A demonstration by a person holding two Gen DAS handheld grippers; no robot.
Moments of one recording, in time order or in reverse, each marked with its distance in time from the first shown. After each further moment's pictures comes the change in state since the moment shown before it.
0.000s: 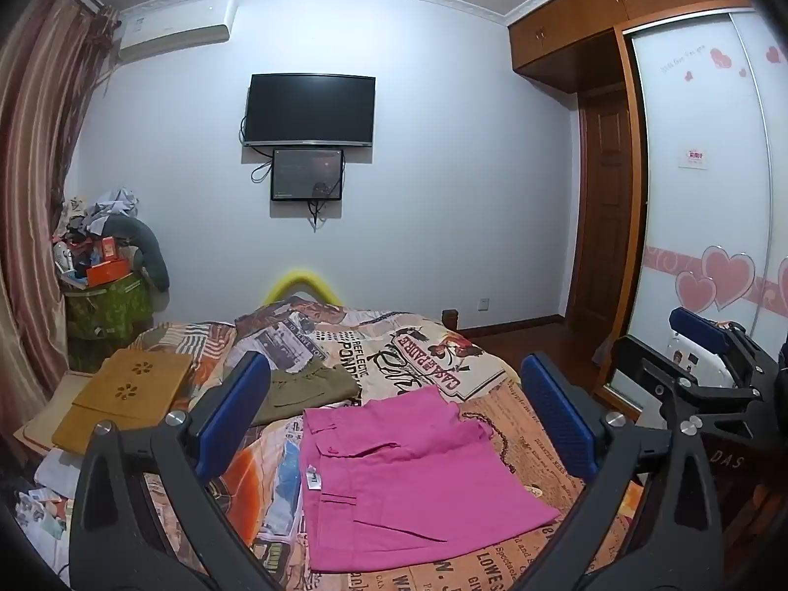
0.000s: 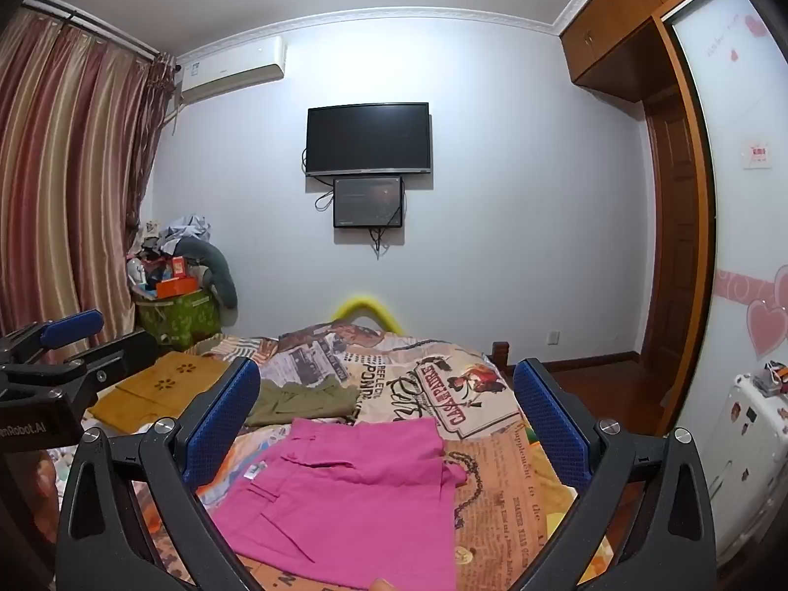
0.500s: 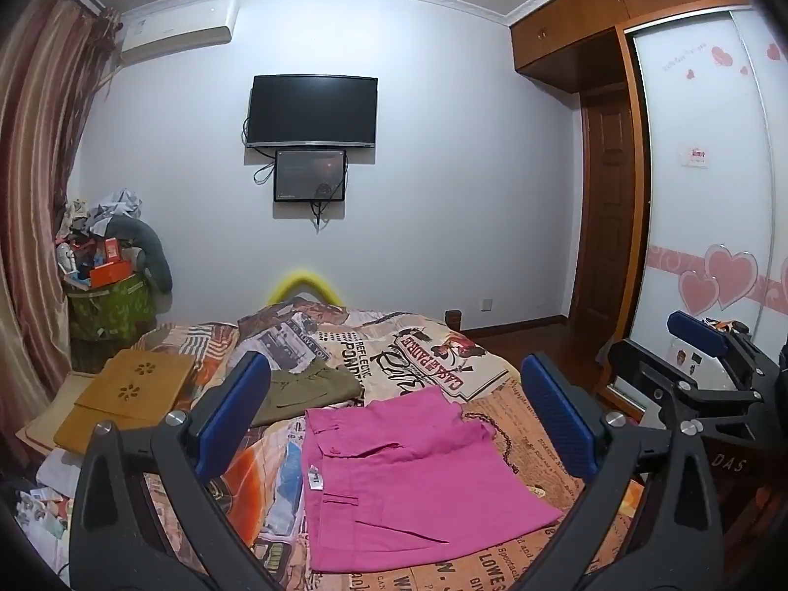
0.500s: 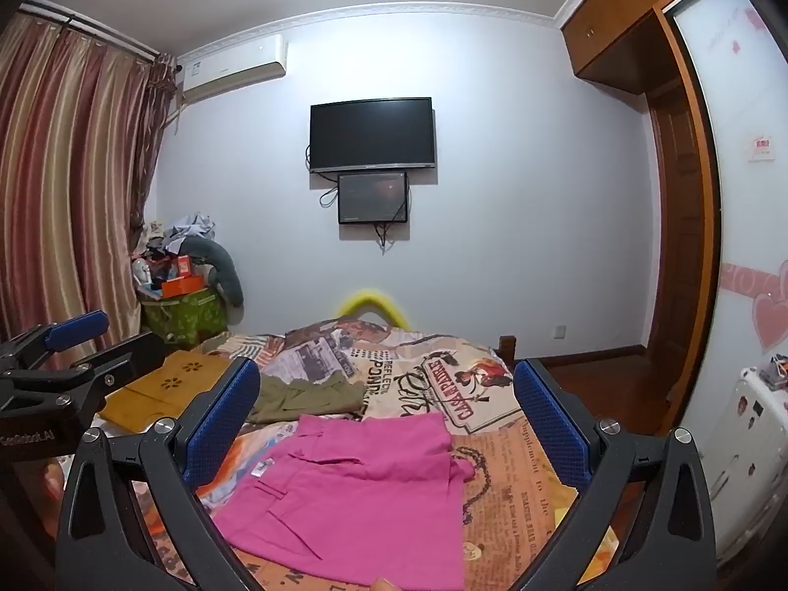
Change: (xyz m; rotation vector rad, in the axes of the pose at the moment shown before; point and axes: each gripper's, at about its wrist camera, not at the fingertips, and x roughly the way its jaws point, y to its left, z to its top) left arm 0.001 -0.001 -0.004 0.016 0.009 0.005; right arm 0.001 0.001 0.000 0.014 0.012 0.018
